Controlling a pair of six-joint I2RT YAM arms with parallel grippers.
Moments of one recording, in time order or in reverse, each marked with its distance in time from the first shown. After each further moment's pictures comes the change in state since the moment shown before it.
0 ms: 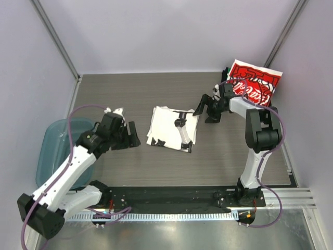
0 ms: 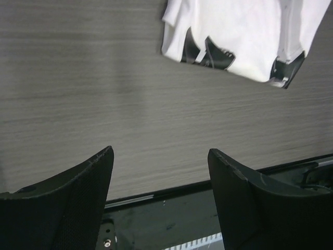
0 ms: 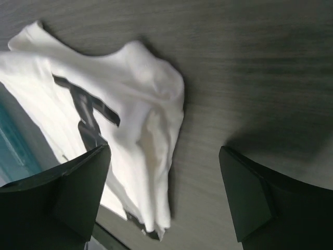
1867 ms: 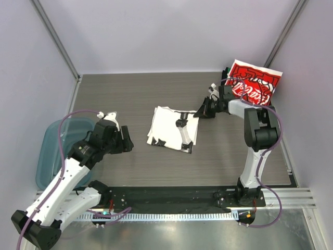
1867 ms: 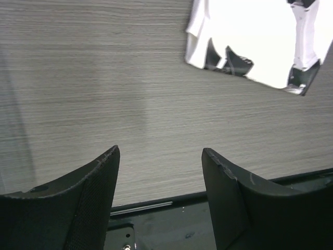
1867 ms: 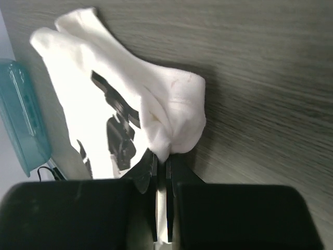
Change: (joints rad) left arm 0.007 -0.189 -0.096 -0.030 -0.074 0.040; right arm -0.015 0.055 -0.042 0.195 -0.224 -0.051
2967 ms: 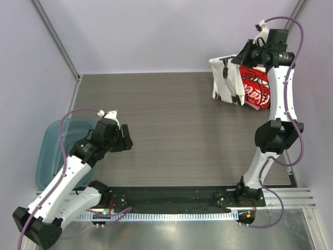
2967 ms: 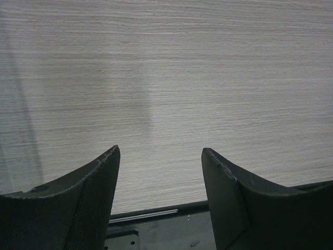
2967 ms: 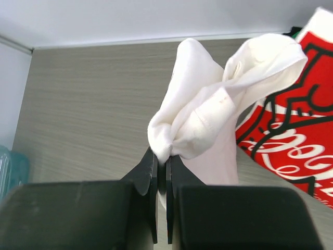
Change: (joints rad) left arm 0.006 0.032 0.000 0.032 -0.042 0.027; right arm -0.221 -0.066 0.962 -0.639 0.176 -0.215
